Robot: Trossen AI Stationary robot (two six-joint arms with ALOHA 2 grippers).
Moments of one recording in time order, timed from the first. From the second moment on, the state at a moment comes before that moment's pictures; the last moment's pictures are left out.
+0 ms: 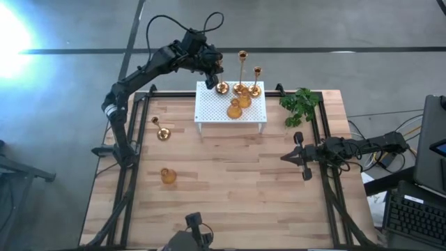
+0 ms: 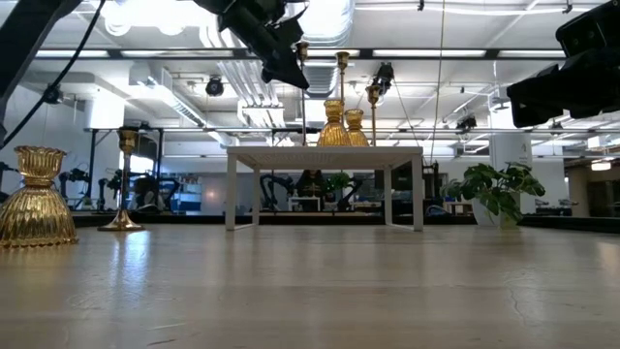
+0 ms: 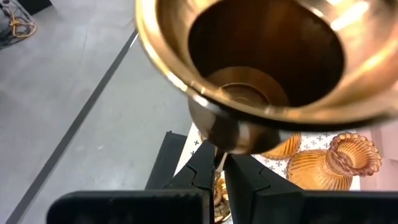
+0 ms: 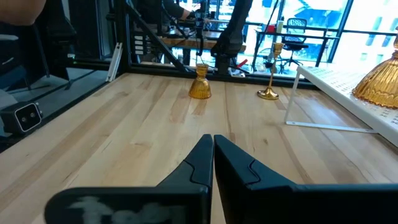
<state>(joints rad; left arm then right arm) 0.68 1.81 1.98 -0.79 0.23 0.33 0.17 0.11 0.01 0.02 0.05 -0.02</state>
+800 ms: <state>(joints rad) 0.69 1.85 1.98 -0.75 0.24 0.32 0.17 0.12 0.01 0.02 0.05 -0.02</state>
